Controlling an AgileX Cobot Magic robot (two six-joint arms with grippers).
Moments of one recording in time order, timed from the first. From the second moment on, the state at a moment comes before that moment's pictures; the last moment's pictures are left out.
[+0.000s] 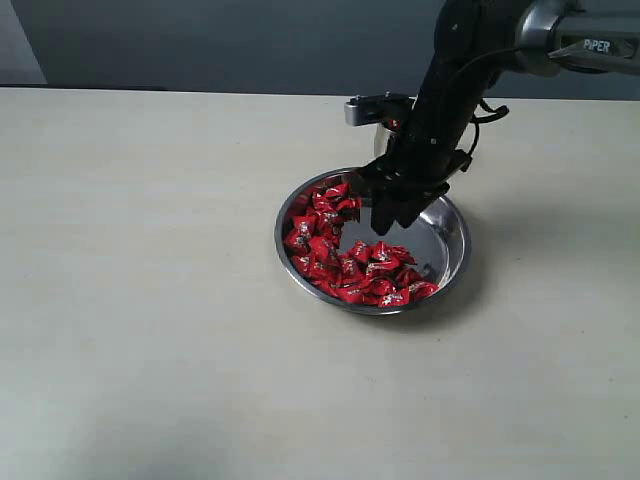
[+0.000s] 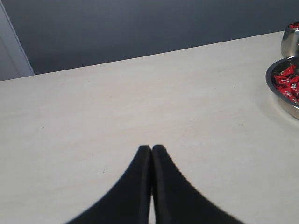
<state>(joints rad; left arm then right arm) -0.06 0.00 0.00 0.14 0.31 -0.05 0.35 2.23 -1.73 0.32 1.22 -0.38</state>
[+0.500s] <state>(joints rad) -0.06 0.00 0.00 0.14 0.31 -0.05 0.36 2.23 -1.63 0.27 1.23 -0.38</state>
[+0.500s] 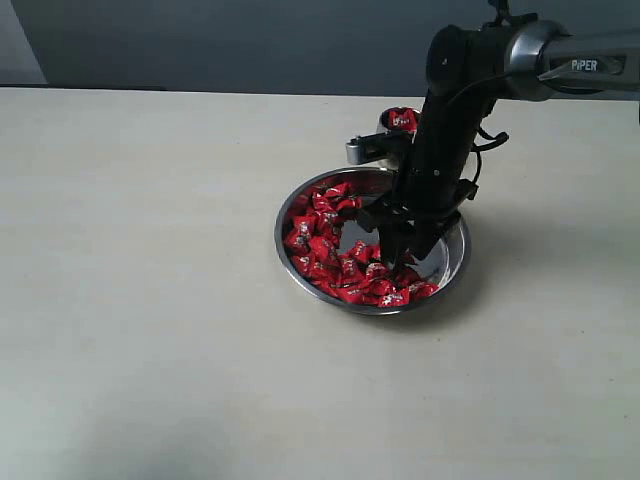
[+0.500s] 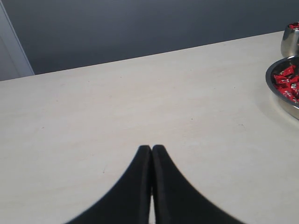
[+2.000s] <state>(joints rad) -0.06 0.00 0.00 0.14 0.31 -0.05 0.36 2.20 -1.63 0.20 1.06 -0.39</state>
